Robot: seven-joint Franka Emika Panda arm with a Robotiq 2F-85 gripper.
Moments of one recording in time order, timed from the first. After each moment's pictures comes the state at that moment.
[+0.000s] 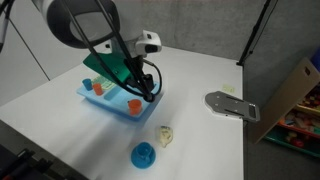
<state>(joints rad) -0.27 0.16 -0.03 -2.39 0.21 2.64 -0.25</state>
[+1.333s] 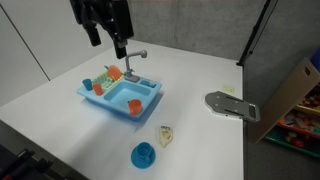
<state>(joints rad) -0.22 -0.33 -0.13 -2.39 -0.03 2.08 -0.06</state>
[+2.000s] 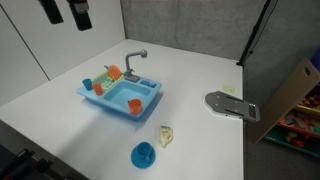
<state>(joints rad) -0.17 -0.51 -0.09 -2.39 -0.09 1.87 -0.04</state>
